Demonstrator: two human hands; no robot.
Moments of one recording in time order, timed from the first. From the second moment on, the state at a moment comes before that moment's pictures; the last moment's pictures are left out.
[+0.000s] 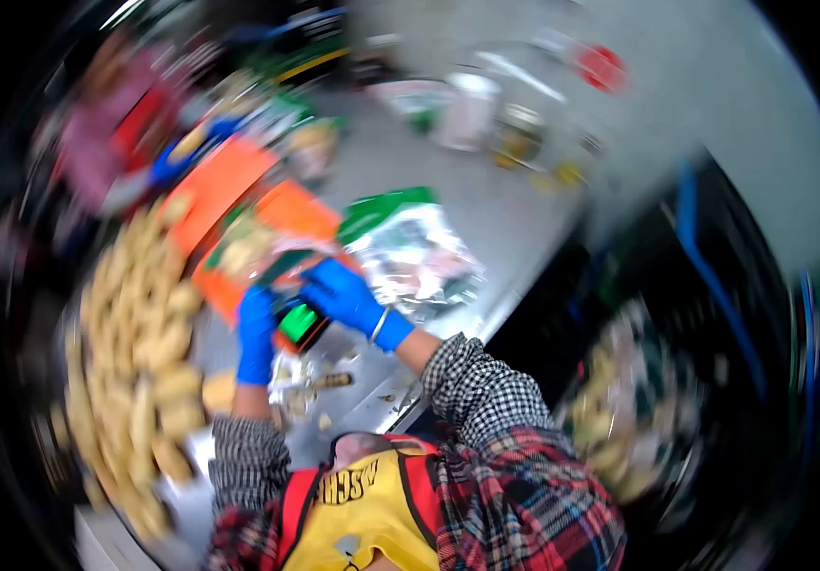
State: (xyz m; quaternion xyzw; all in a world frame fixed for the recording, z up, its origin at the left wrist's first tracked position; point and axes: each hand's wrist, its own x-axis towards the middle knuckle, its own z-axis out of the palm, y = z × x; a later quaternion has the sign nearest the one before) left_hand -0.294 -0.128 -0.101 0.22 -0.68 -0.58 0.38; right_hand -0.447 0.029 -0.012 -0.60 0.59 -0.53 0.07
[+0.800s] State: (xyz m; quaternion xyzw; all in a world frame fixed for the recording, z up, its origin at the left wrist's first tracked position) left_hand -0.437 0.410 0.177 -0.19 -0.72 -0.65 -0.11; right_hand -0.407 0.737 0.165 0.08 0.60 -0.67 -0.43
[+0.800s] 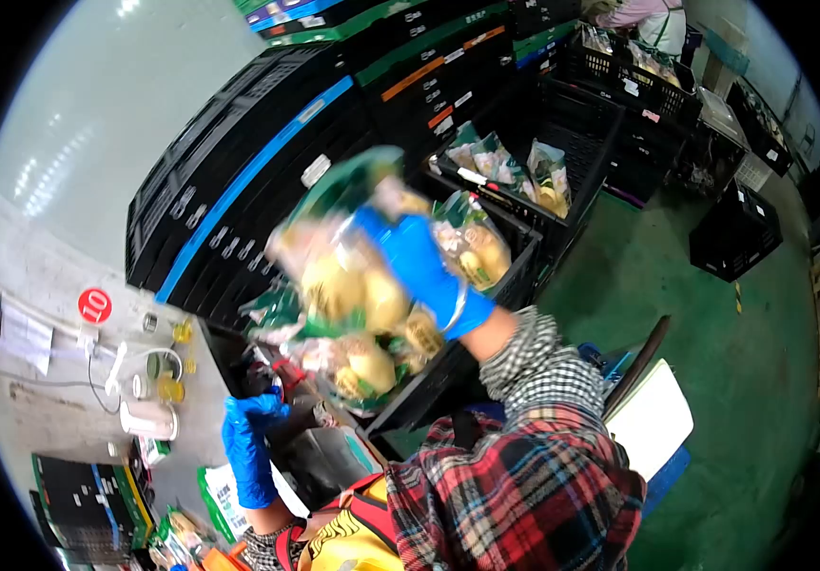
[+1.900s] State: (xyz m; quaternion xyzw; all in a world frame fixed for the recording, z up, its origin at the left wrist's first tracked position) left_hand -0.214 0.179 0.052 0.21 -0.78 -0.60 0.04; right_hand -0.444 0.697 0.093 -0.18 0.86 -0.43 -0.21
